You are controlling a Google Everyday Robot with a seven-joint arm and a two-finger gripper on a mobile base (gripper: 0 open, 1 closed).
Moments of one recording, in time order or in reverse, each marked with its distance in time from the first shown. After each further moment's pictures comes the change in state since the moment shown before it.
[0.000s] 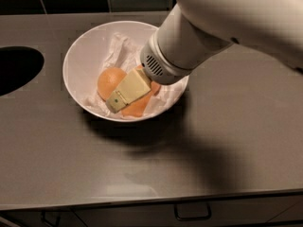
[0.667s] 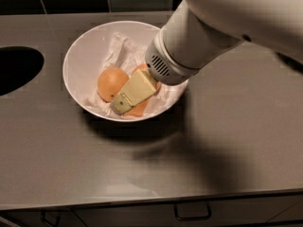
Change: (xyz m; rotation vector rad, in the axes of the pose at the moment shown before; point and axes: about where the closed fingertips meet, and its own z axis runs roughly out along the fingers) arm 0.007 0.002 -0.013 0.013 0.014 -0.031
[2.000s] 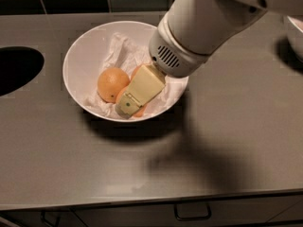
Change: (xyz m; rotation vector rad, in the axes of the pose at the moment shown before) arm 0.003 0.008 -0.026 -0.048 0.056 -0.117
